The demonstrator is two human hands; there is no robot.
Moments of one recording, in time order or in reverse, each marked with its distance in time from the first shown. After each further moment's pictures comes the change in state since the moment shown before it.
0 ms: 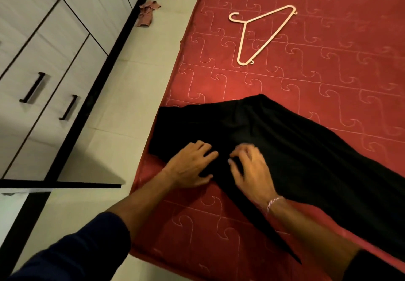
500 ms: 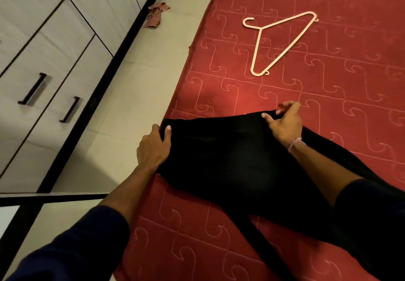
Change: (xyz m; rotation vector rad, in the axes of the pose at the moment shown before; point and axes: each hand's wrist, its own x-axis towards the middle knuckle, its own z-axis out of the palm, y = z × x) left_hand -0.001 -0.114 0.021 -0.431 0.207 -1.214; right_hand 0.186 0.099 -0.003 0.256 0.144 0.617
